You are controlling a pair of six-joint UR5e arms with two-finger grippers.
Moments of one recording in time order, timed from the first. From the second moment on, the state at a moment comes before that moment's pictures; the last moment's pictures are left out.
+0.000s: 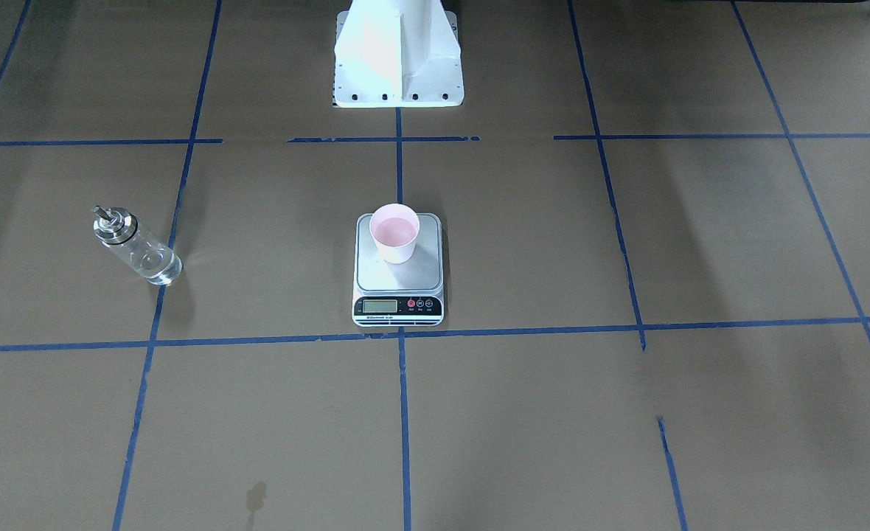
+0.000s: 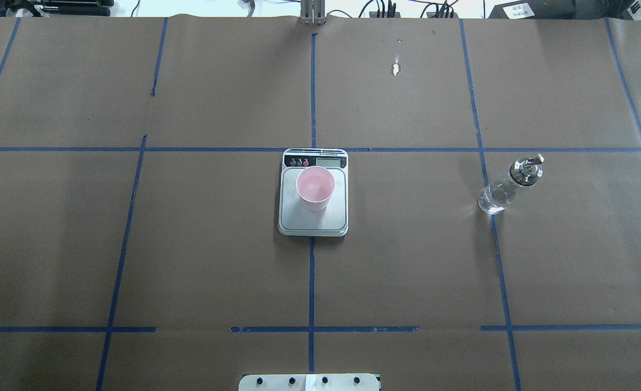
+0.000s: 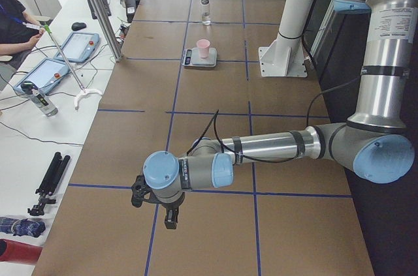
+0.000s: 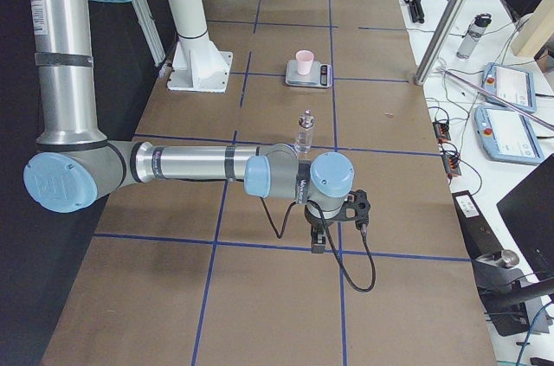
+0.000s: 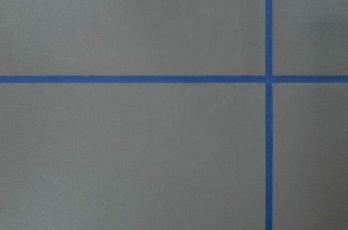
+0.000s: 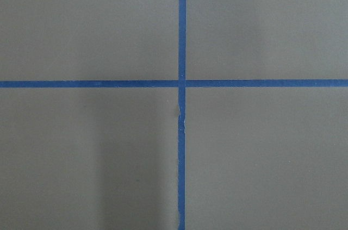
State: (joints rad) left arm -1.70 -1.62 -1.41 -1.59 -2.37 0.16; right arm 1.62 -1.55 1.61 -1.66 2.40 -0.04
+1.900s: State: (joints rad) left arm -1.70 -1.63 -1.44 -1.63 -2.37 0.16; right arm 1.62 -1.58 1.59 -1.66 2.40 -0.05
